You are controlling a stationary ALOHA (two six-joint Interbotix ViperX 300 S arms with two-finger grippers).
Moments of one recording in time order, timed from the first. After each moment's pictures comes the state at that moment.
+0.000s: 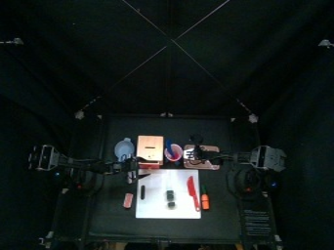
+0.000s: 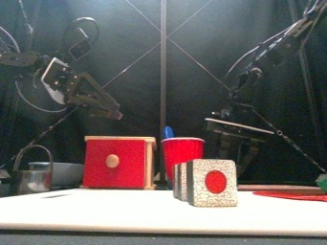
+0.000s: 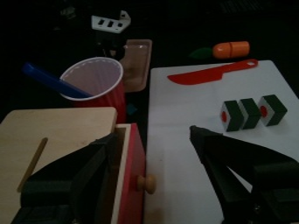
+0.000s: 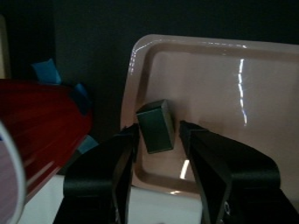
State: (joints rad) left arm 0.07 -0.29 1.12 -0.14 -0.56 0.25; right arm -0.32 -0.07 0.69 -0.45 0.59 1.52
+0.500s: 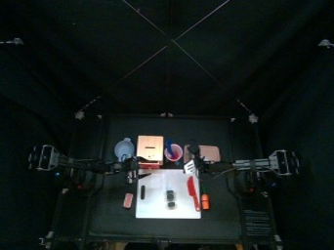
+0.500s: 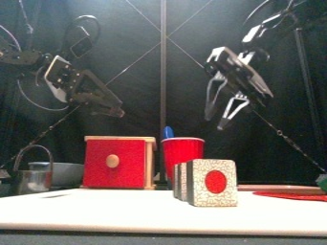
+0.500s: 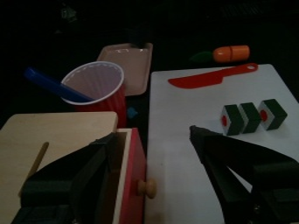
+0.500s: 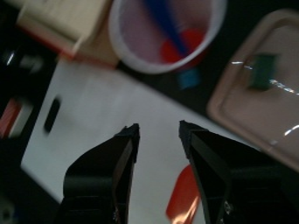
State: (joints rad) left arm 0.07 -0.29 1.10 -0.15 -0.56 0.25; right arm 0.08 -0.21 0.68 -0.48 0.46 1.41
